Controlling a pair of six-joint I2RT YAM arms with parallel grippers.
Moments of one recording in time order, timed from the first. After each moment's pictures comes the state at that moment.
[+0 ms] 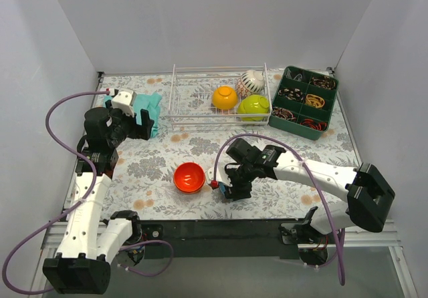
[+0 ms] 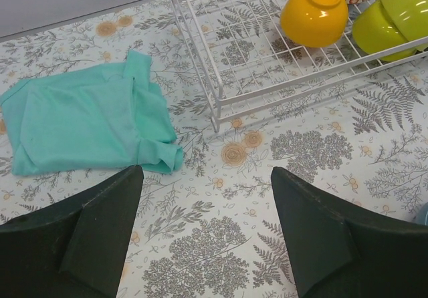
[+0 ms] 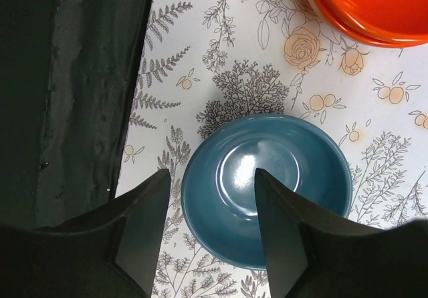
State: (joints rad) left arm -0.02 0.87 0.92 -0.36 0.30 0.11; right arm 1.00 1.39 0.94 -0.68 -0.49 -0.77
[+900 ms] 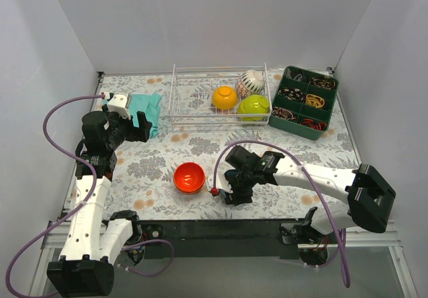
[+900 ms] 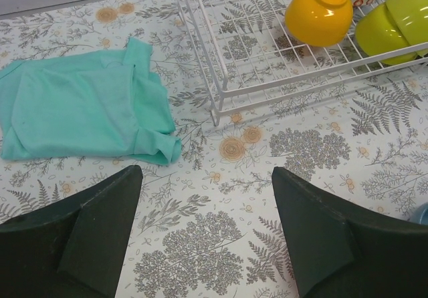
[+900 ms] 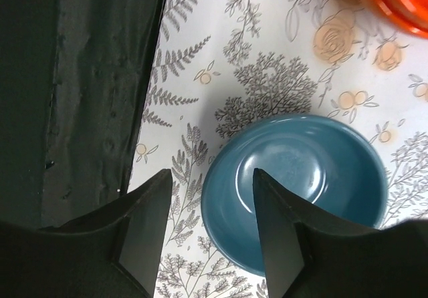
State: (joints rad) left arm 0.04 0.84 0.87 -0.35 0.34 0.06; right arm 1.05 1.37 0.89 -0.66 -0.45 -0.74
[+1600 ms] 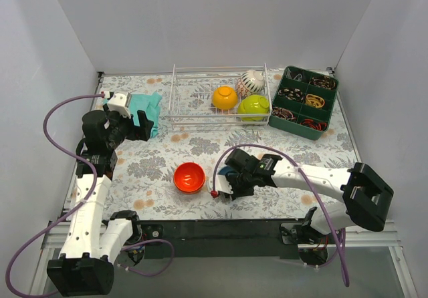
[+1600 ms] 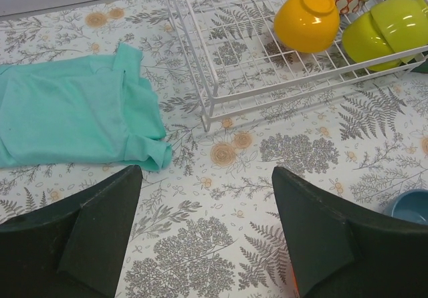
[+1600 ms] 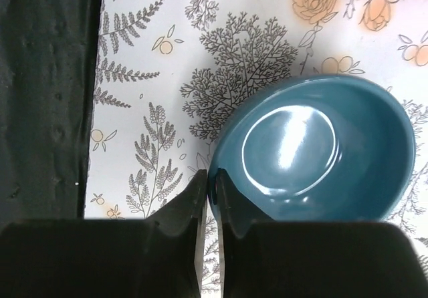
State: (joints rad) left arm 0.04 0.85 0.87 -0.33 0.36 0.04; right arm 1.07 1.39 0.83 -0.60 -0.30 -0.76
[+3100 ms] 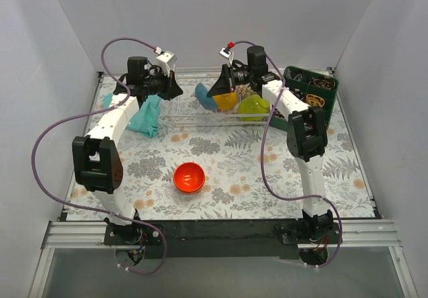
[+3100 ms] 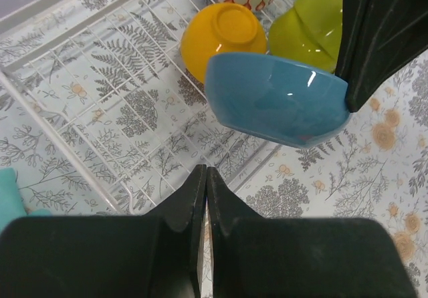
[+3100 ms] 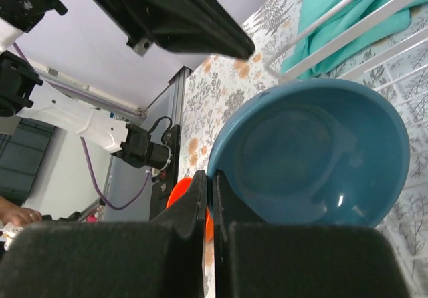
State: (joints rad) left arm -0.14 1.73 1.49 -0.30 0.65 0.12; right arm 0.39 2.27 1.99 -0.03 -1.32 0.55
